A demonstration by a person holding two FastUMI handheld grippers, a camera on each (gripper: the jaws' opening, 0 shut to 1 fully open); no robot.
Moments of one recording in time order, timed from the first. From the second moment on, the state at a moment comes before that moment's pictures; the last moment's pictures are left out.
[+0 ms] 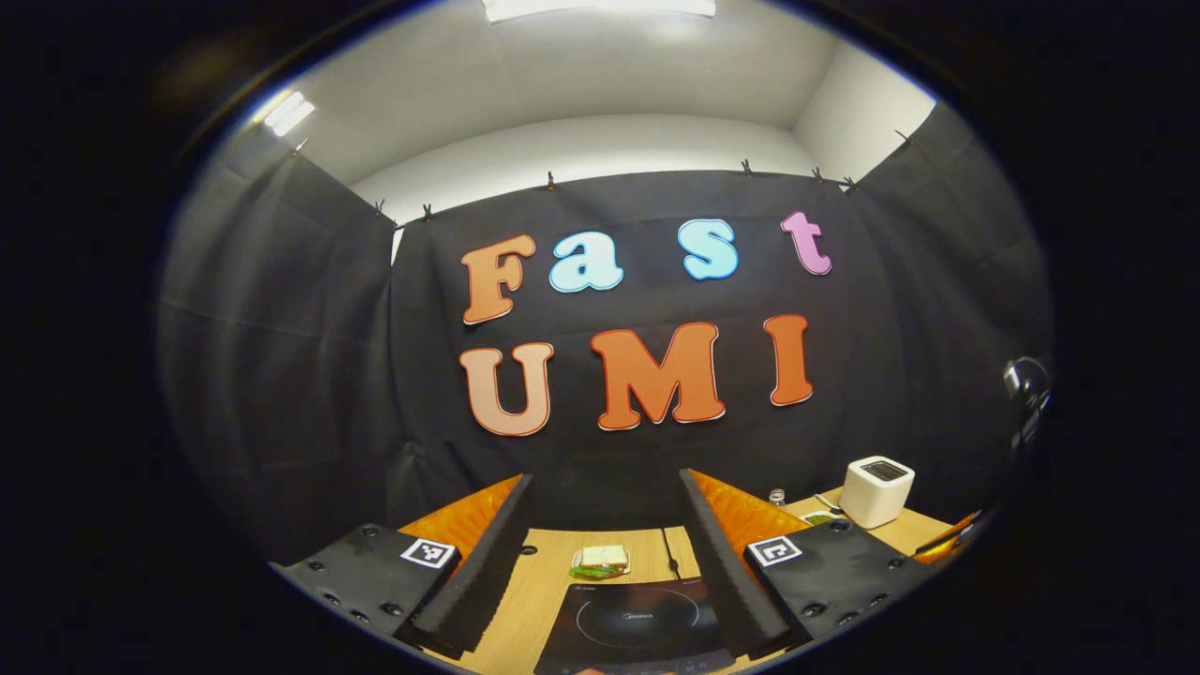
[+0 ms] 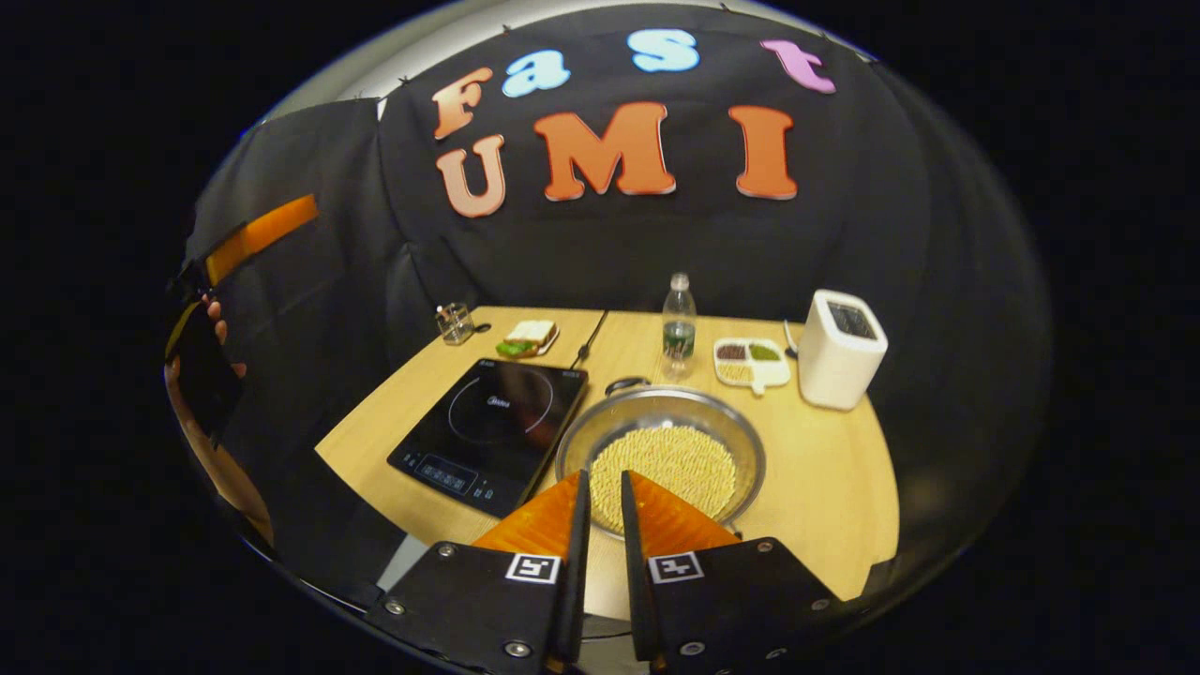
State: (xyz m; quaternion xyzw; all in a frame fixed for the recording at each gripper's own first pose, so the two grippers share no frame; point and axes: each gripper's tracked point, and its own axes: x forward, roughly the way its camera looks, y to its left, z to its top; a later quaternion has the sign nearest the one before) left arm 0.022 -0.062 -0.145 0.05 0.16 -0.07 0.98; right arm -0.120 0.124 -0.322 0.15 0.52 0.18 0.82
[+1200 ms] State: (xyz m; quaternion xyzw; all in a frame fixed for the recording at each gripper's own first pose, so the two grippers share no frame) left arm 0.028 -0.087 -0.198 0.07 0.22 -0.09 0.97; right arm -0.209 0.130 -0.483 0.25 0.75 0.10 0.61
